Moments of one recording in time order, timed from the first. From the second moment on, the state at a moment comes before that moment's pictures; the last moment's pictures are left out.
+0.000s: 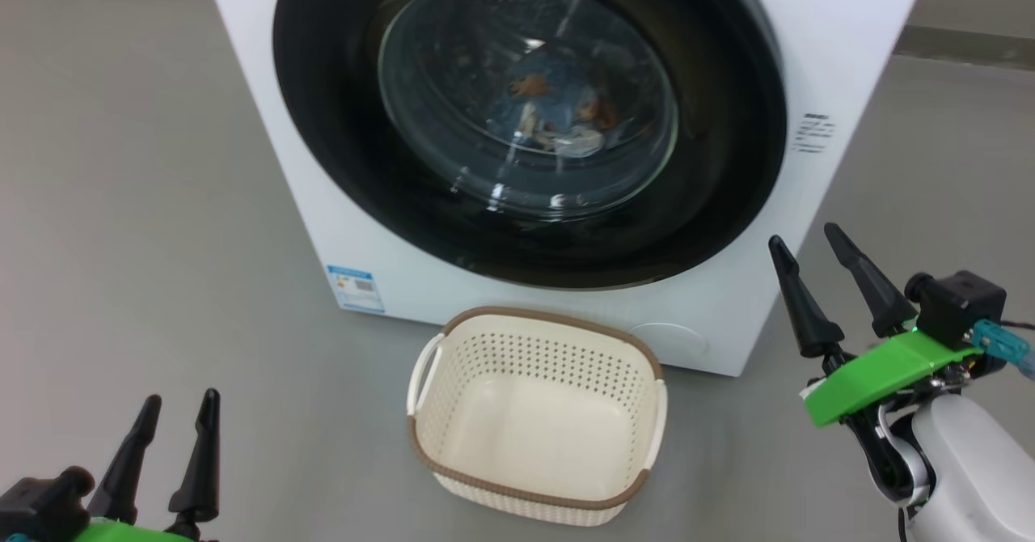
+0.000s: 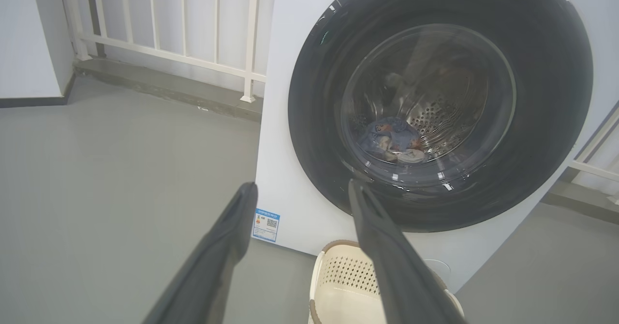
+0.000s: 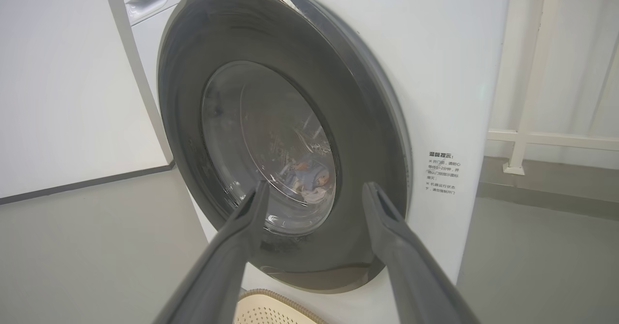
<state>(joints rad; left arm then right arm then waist) -0.05 0.38 -0.18 0.23 -0.69 -0.09 -0.22 -0.37 -0.30 0.31 0.41 0.54 0.13 -0.25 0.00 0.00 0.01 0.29</state>
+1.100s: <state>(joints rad) 0.03 0.39 -0.18 0.13 -0.70 -0.06 -0.20 -0.06 -0.25 0.15 0.27 0.53 0.13 -0.25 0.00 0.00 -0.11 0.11</state>
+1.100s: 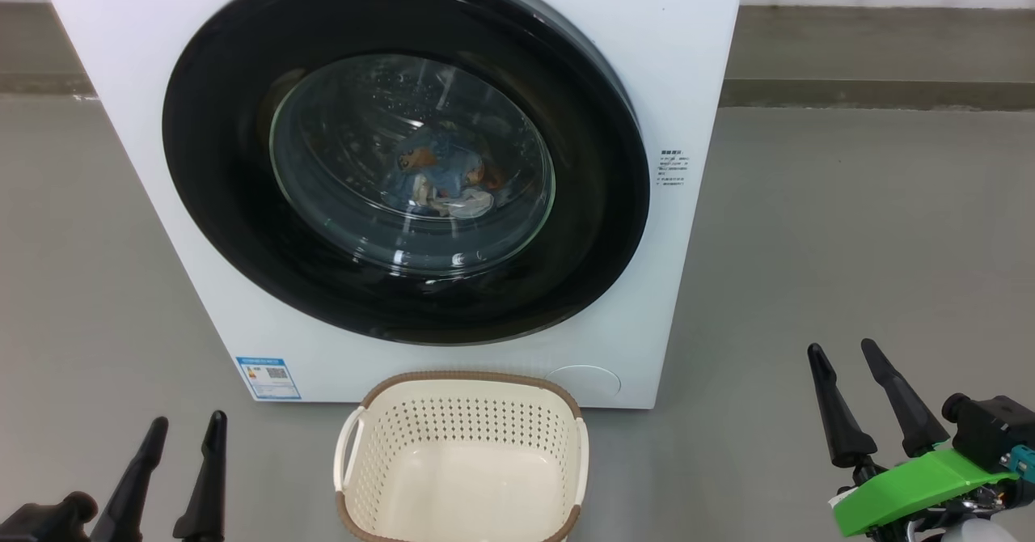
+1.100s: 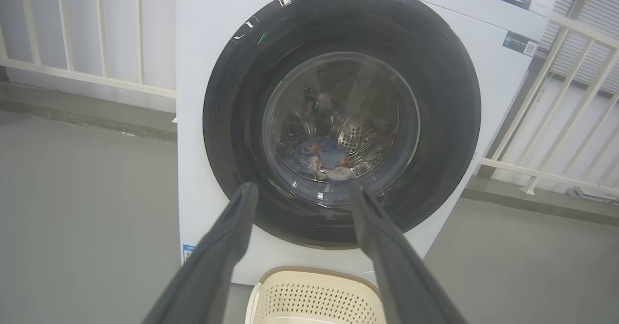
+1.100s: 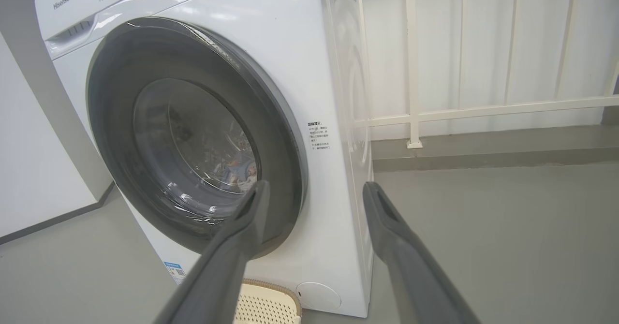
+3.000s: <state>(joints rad) 0.03 0.39 -0.21 0.13 -0.73 -0.05 -0.19 -0.05 -0.23 0.16 0.28 0.53 0.13 -0.25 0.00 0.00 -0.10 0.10</state>
